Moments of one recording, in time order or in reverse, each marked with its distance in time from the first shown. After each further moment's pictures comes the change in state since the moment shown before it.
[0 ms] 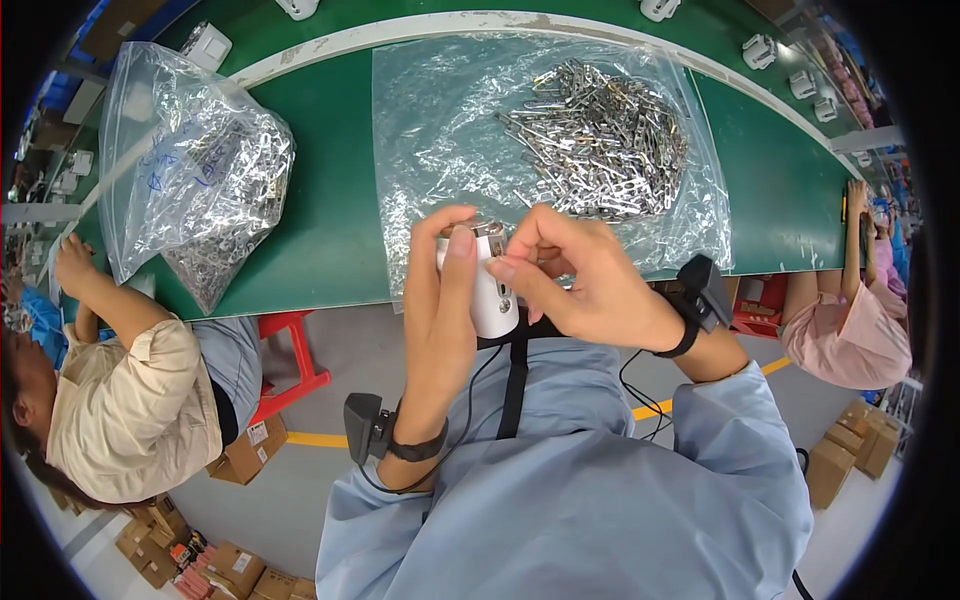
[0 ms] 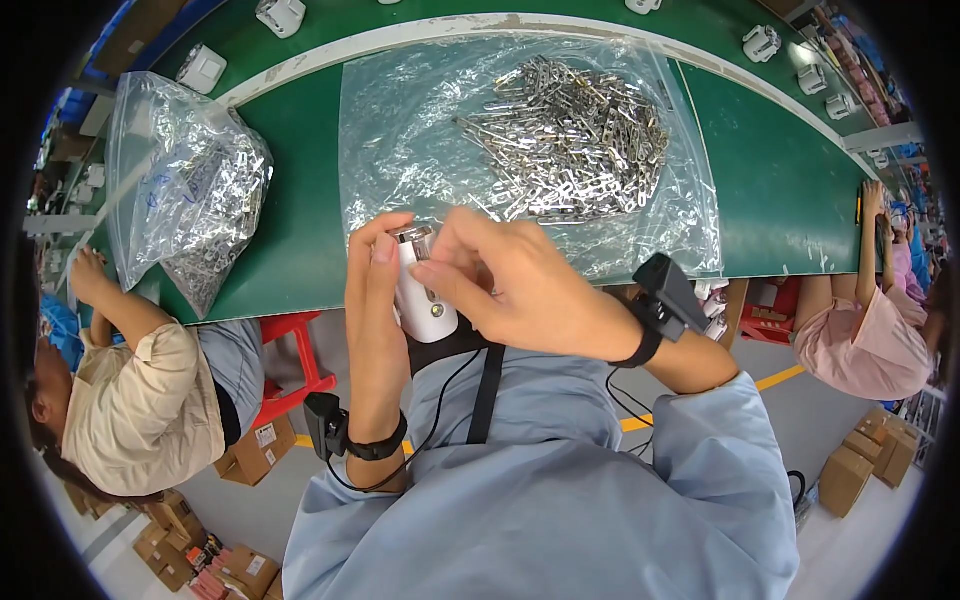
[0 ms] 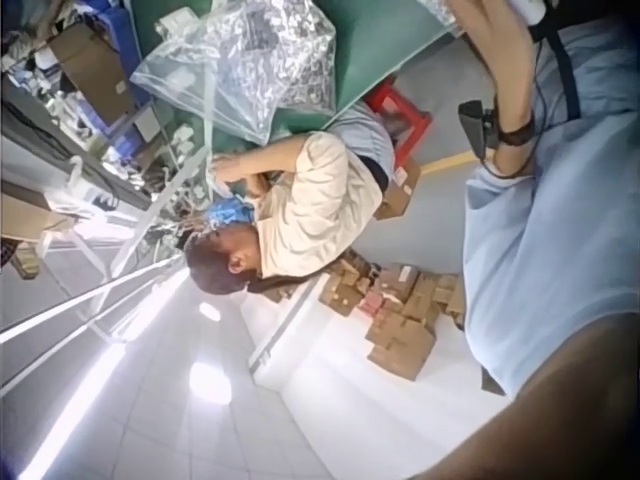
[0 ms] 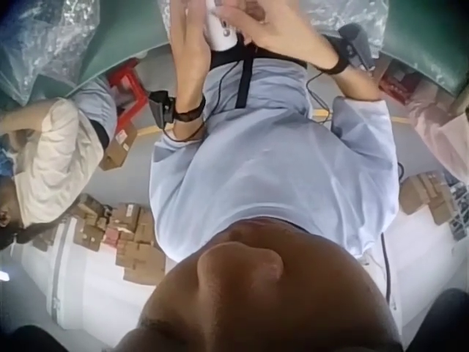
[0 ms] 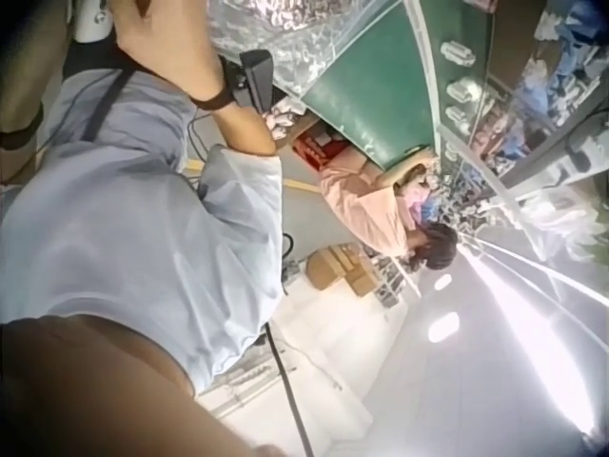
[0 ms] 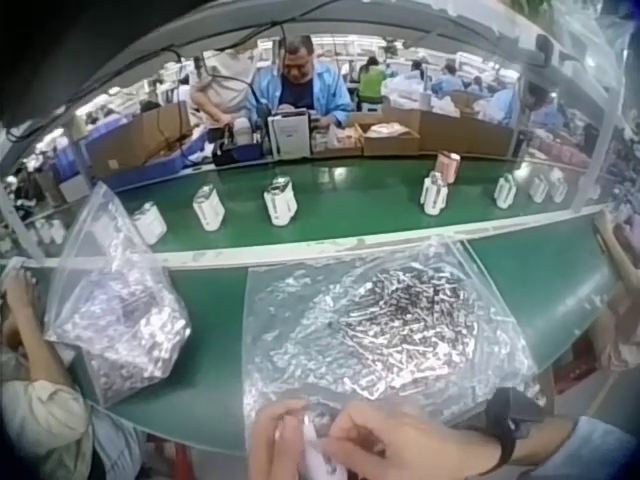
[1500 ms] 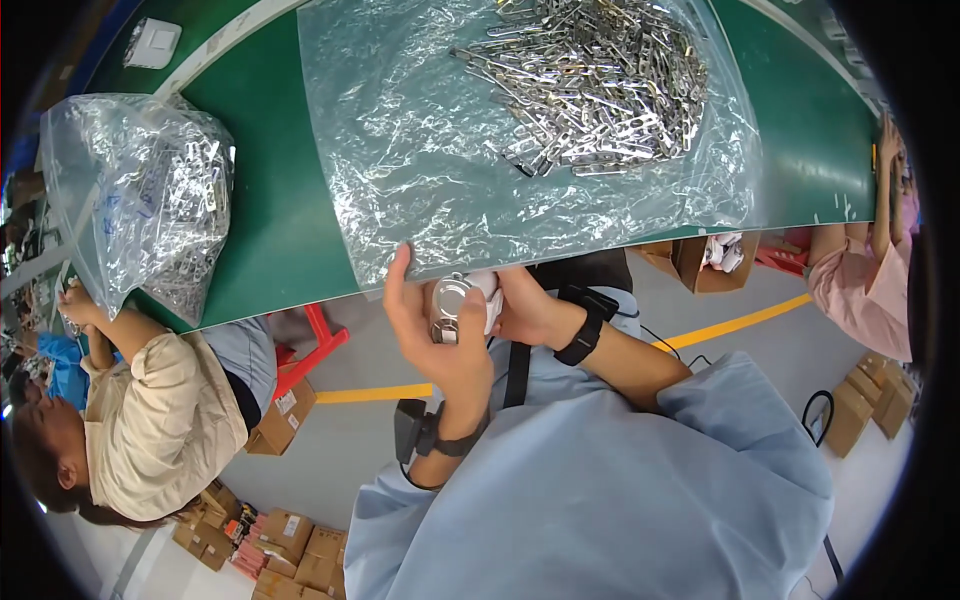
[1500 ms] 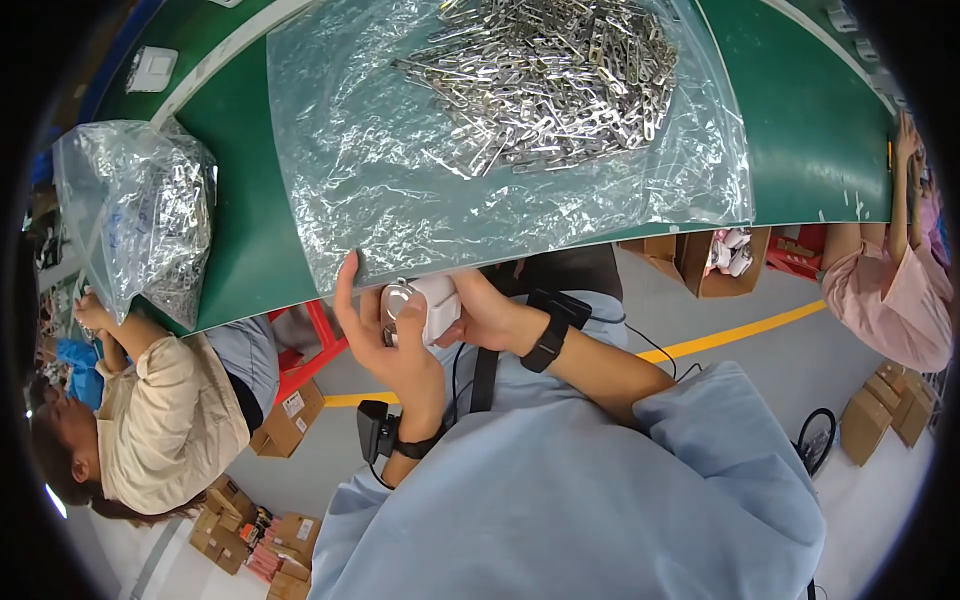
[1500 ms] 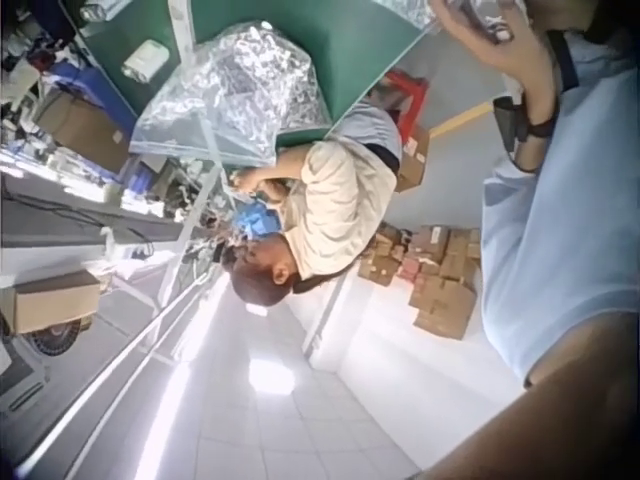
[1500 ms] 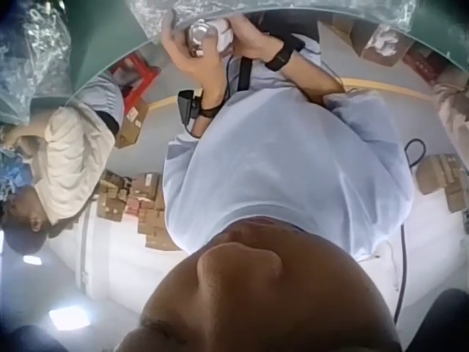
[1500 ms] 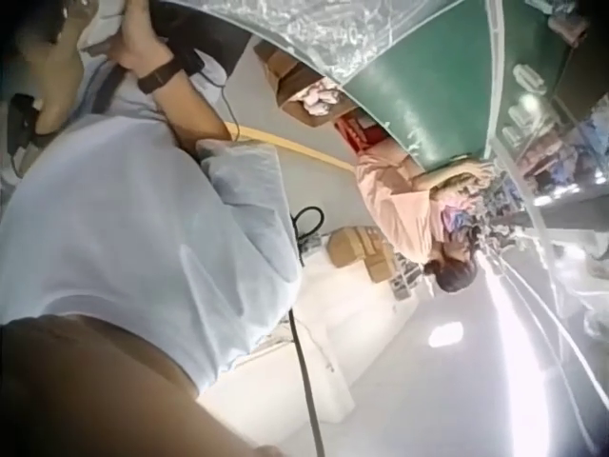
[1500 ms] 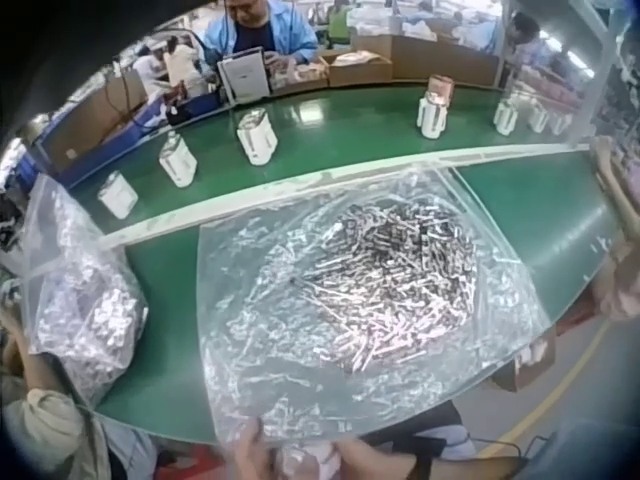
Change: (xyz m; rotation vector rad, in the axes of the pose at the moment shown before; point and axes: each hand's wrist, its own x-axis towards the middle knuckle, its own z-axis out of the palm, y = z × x) left_hand -0.045 -0.080 0.013 0.146 0.324 0.064; right_hand -0.036 0.154 0.086 1.288 -0.048 0.866
